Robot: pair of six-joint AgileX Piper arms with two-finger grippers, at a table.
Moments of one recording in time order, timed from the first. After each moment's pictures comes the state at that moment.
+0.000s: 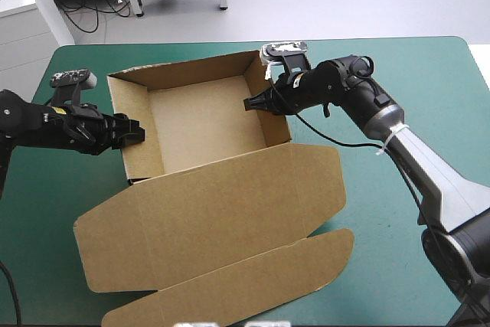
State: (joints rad) left arm 0.04 1.27 -1.37 -0.52 1.25 0.13; right arm 0.51 1.76 -1.74 0.27 0.89 0.03
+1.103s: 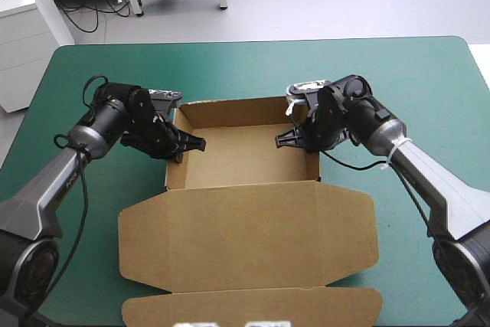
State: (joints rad) left arm -0.34 1.66 -1.41 -0.16 1.13 -0.13; right arm 0.52 1.70 -1.52 0.00 1.11 0.24
